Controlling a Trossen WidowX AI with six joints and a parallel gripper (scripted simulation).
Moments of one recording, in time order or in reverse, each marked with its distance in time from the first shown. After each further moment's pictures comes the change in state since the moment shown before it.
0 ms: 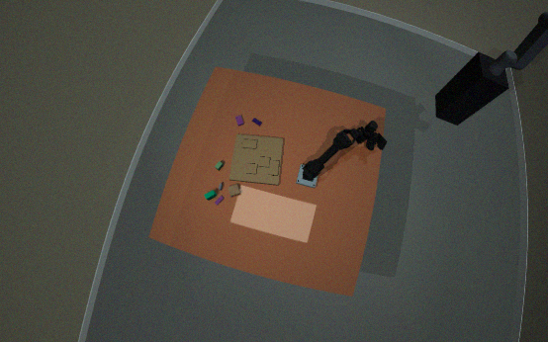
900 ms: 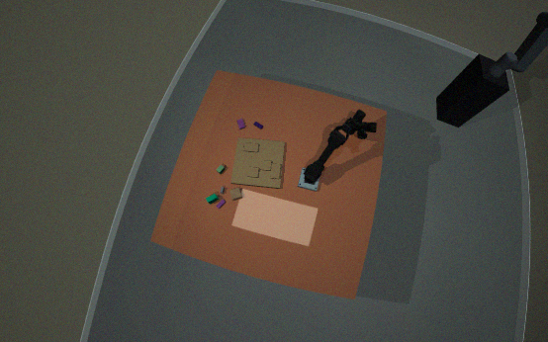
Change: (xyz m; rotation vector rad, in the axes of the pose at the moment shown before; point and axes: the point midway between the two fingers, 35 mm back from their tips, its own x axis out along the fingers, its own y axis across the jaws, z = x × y) arm -0.090 -0.096 -0.039 -0.447 0.115 -0.234
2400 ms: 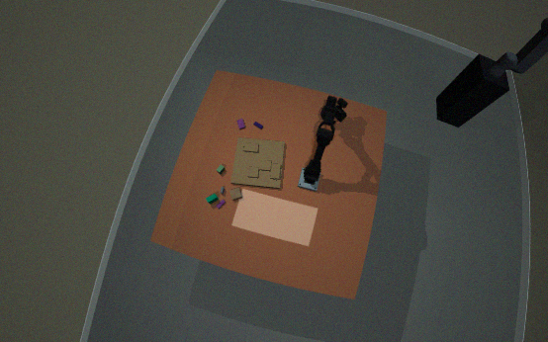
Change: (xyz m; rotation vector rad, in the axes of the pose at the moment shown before) arm -0.159 -0.132 -0.085 -0.853 0.369 -0.273
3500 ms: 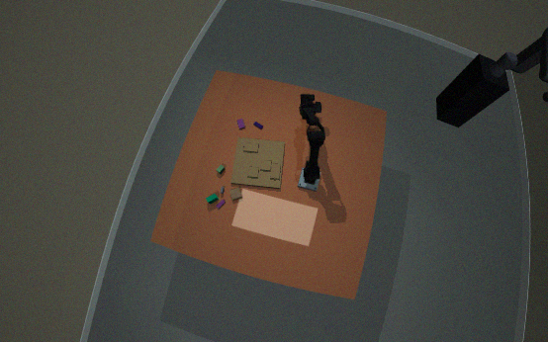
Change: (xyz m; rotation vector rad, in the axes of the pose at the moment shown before) arm -0.115 -0.070 -0.126 -0.672 0.358 -0.077
